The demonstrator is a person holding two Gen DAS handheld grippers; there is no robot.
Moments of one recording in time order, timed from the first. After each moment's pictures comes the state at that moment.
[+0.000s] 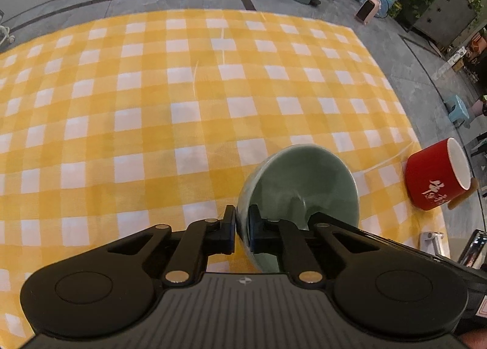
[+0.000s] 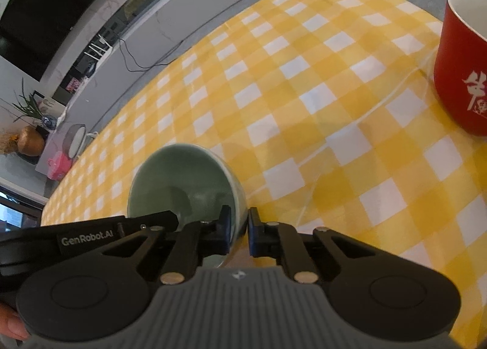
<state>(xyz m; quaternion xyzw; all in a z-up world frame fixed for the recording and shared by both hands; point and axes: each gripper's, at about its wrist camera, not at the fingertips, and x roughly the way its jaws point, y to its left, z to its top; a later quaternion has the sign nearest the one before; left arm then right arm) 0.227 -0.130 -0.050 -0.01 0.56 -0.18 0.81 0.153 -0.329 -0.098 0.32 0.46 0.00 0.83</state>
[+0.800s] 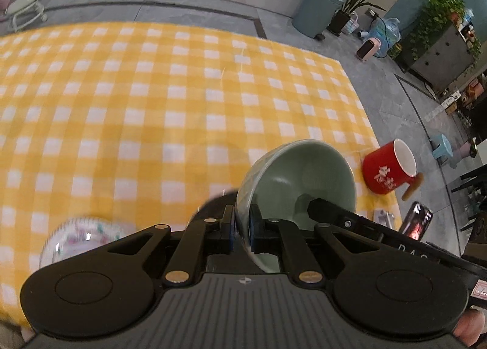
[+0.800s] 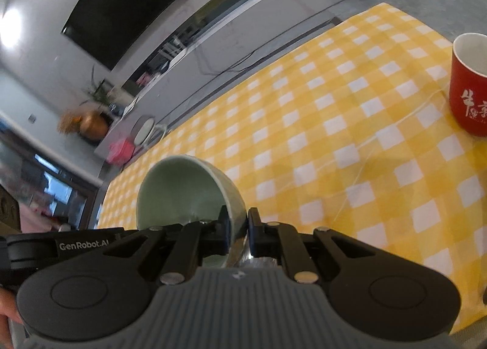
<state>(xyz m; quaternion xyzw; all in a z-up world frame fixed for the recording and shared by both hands) 0.121 -0.075 0.014 -0.09 0.53 -0.16 0.83 0.063 -0.306 -0.026 0.31 0.40 0.13 0.85</state>
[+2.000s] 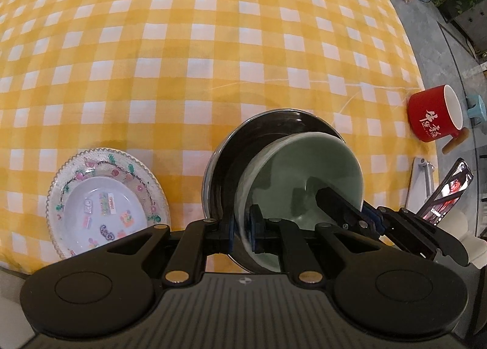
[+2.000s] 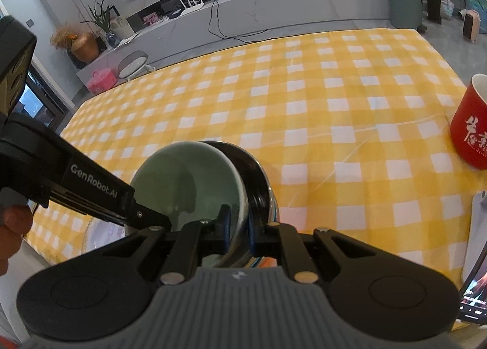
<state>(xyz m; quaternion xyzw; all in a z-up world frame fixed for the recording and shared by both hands) 0.131 -0.084 -0.030 -0.06 0.66 -0.10 0.74 0.042 -0.262 -0.053 0.12 0.43 0.14 0.88</state>
